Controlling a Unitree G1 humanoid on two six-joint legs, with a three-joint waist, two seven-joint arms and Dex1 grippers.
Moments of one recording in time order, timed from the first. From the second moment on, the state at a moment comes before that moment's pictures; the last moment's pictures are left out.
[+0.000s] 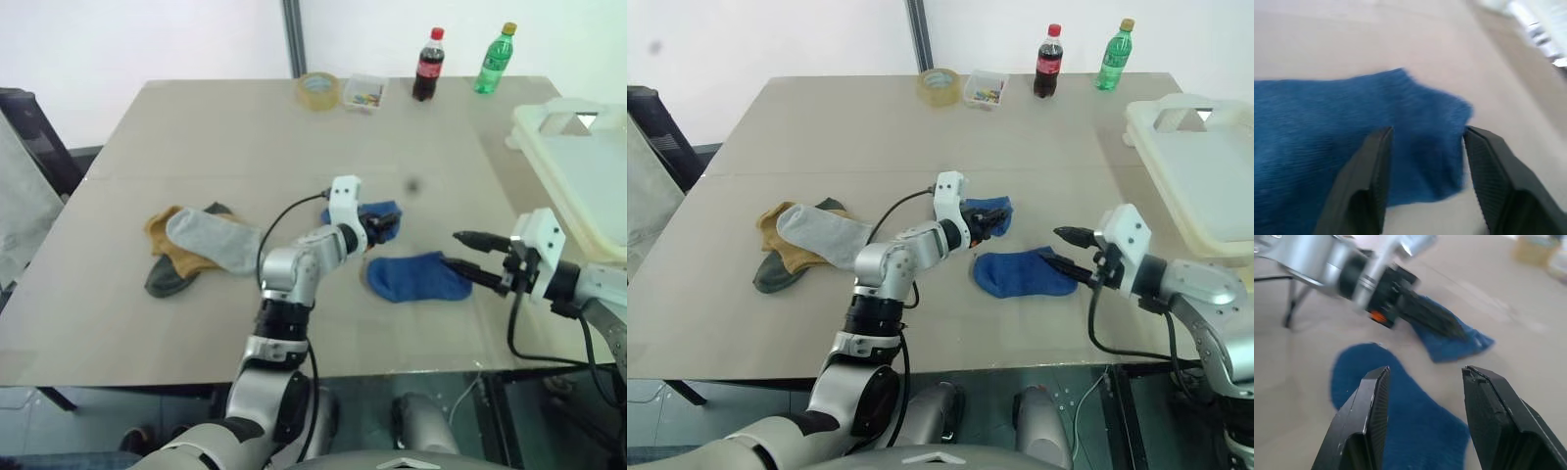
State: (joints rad) left arm -0.67 -0.08 0.06 0.10 -0.40 0.91 -0.27; right arm -0.14 -0.76 -0.13 -0.44 0.54 0.54 0.80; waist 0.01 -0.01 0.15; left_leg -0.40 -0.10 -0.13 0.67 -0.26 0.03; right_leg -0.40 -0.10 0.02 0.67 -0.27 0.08
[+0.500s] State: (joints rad) left arm -0.64 0.28 0.15 0.07 -0.55 0.92 -0.51; right arm -0.56 -0.40 -0.03 -0.05 0.56 1.08 0.44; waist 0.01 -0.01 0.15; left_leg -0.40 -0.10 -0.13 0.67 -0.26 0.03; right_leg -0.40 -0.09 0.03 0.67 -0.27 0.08
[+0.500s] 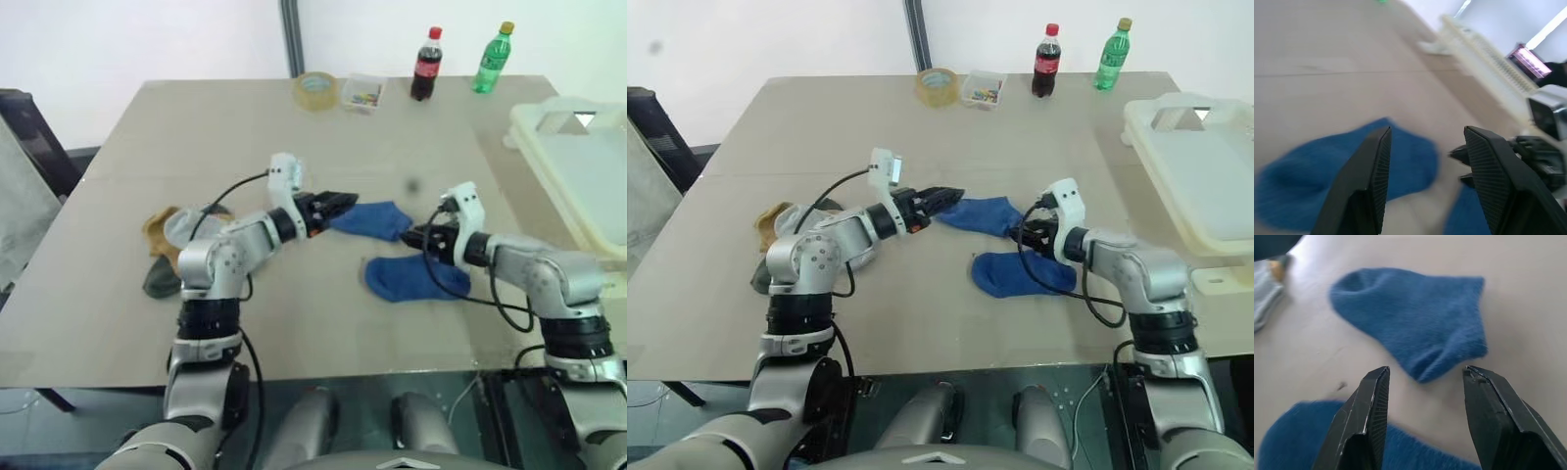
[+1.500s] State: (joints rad) left arm -0.69 0.31 0.12 0.36 -0.43 0.83 -0.51; right arm -0.60 -0.25 -0.12 0.01 0.55 1.19 0.30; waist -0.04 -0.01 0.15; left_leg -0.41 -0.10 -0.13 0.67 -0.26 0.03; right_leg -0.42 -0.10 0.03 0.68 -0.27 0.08
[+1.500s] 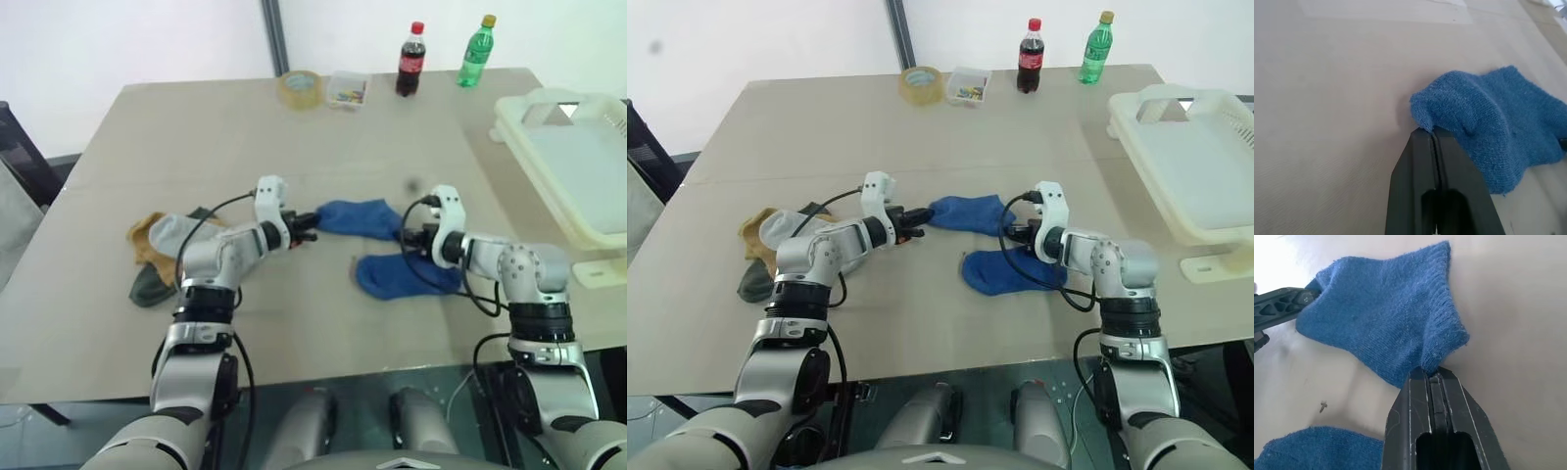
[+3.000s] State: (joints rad) left arm -0.21 0.15 0.10 -0.42 -1.03 1.13 -0.29; right arm -0.24 -0.66 -0.52 -0.69 1.15 1.61 0.10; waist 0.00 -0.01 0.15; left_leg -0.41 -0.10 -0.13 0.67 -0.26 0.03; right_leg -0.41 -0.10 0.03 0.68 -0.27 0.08
